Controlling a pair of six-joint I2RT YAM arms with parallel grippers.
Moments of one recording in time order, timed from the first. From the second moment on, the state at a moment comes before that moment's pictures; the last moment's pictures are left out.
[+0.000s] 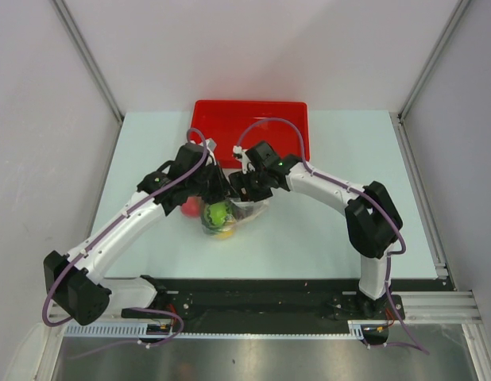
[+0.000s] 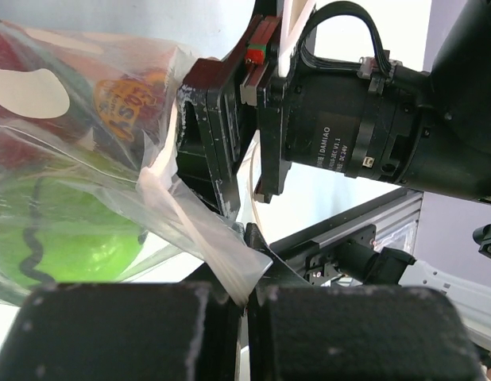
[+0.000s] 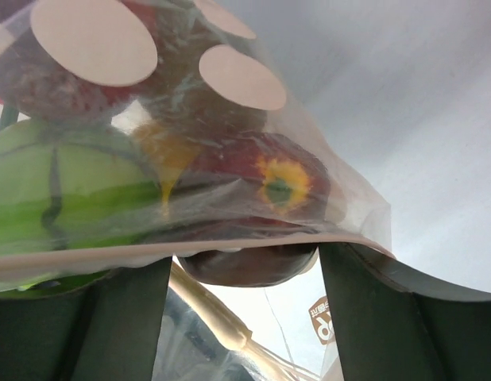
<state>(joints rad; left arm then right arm) -0.59 1.25 1.17 -0.67 0.17 -0.81 0.75 1.91 1.52 -0.58 -0.30 0.31</state>
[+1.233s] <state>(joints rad) -0.55 1.13 1.03 -0.65 0.15 -0.84 0.53 1.70 1.67 -0.44 -0.11 0.39</state>
